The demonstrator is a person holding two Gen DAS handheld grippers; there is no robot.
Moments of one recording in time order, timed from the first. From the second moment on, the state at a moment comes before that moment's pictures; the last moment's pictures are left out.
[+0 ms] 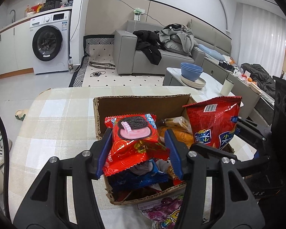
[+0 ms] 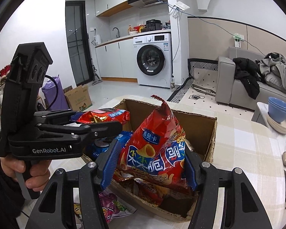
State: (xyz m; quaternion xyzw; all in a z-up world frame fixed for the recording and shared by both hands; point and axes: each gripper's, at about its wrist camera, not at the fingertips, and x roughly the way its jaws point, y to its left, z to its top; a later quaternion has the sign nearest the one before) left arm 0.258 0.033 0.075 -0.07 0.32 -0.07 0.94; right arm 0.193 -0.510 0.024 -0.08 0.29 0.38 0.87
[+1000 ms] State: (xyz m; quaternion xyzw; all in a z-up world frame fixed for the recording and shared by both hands) left arm 0.292 0.022 0.051 -0.05 0.33 -0.07 0.94; right arm 0.198 -0.511 0.020 -0.11 0.28 0.35 0.89
